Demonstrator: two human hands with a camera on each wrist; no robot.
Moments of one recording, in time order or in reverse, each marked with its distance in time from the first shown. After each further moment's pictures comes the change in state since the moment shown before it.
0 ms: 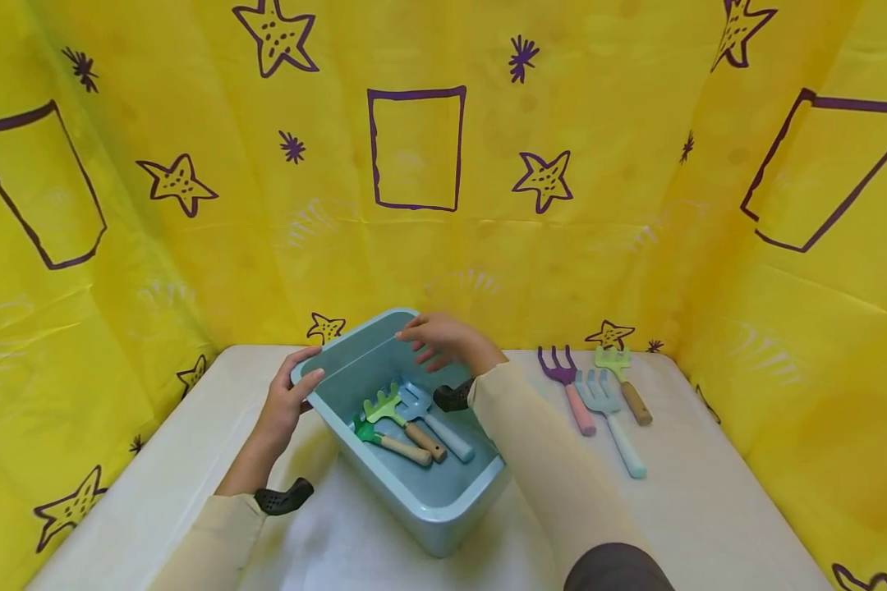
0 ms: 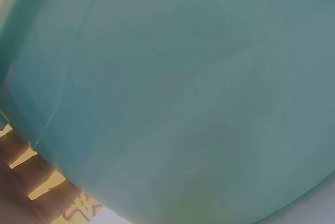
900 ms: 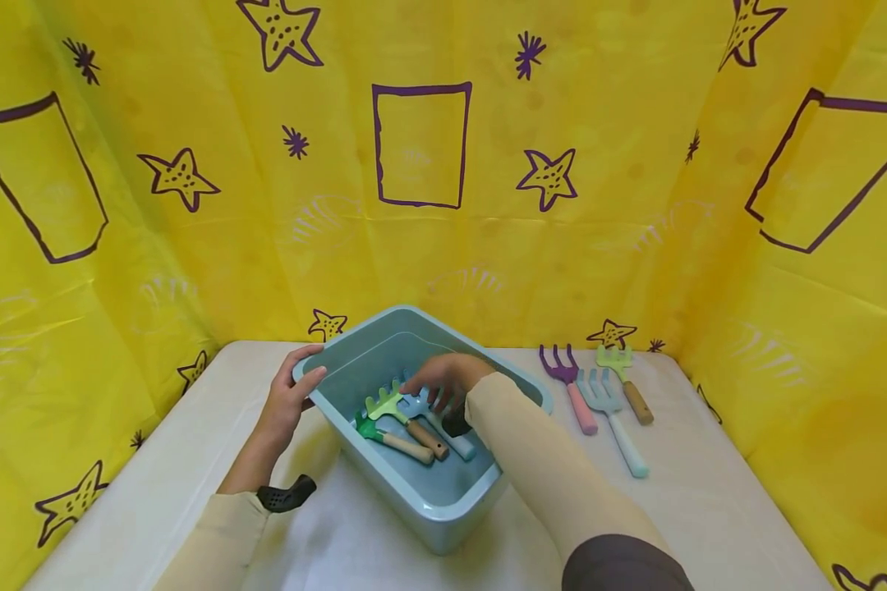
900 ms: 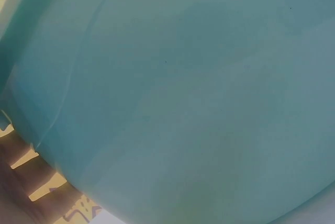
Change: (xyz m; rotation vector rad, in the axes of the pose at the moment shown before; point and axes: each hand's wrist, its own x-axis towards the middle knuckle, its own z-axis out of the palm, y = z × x) left_hand -0.001 -0.001 0.001 0.011 0.028 0.002; right_hand 0.012 0.041 0.028 -0.163 -0.178 0.361
